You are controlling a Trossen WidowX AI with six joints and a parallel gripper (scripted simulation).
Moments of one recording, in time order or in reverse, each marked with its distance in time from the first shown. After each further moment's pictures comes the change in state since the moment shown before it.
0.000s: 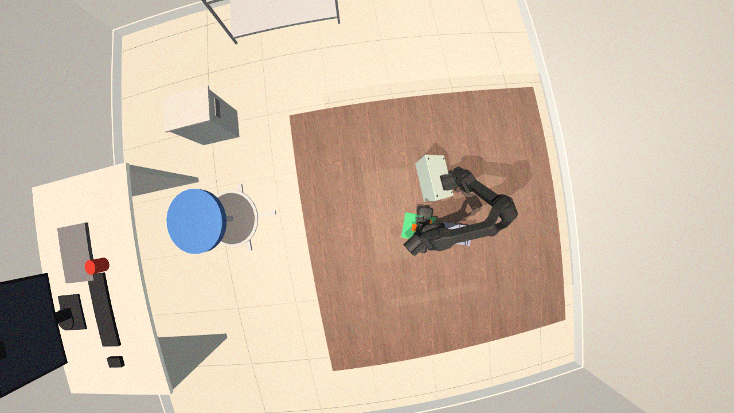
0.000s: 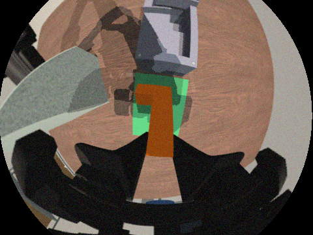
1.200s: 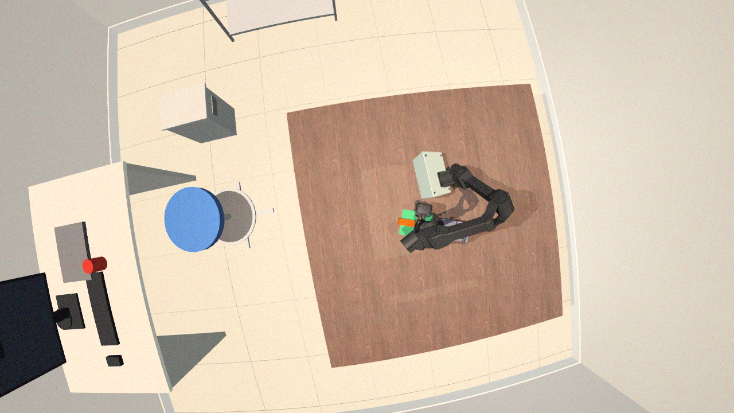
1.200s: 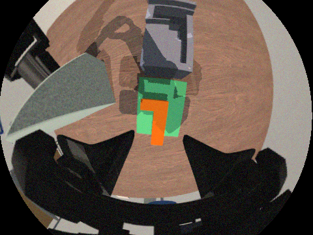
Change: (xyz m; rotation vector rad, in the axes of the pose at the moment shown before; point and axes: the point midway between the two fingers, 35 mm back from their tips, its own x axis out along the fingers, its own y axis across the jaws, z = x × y) arm -0.020 0.001 0.000 0.014 -0.019 0.027
